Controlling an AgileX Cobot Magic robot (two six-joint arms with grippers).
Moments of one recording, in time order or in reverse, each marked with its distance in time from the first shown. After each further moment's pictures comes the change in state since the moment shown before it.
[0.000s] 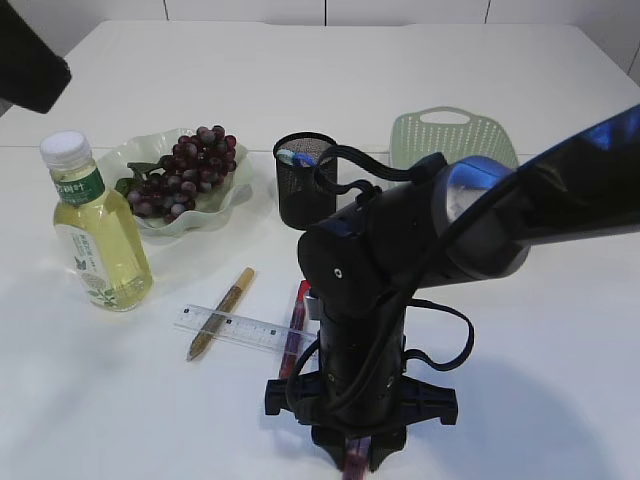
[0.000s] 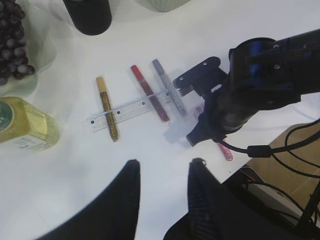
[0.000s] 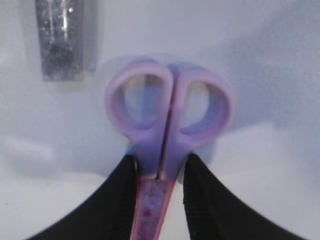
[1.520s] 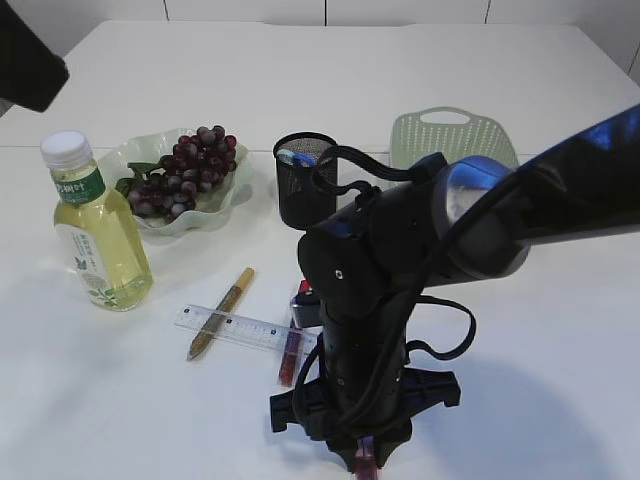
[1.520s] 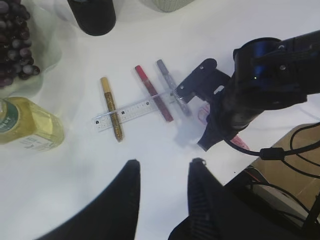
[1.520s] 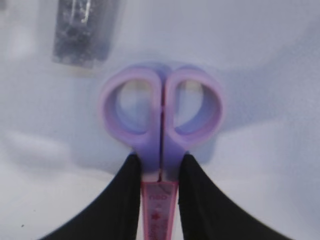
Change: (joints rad) left arm 0.000 0.000 0.000 0.011 0.000 0.002; right arm 0.000 0.000 0.000 -0.027 0.015 -0.172
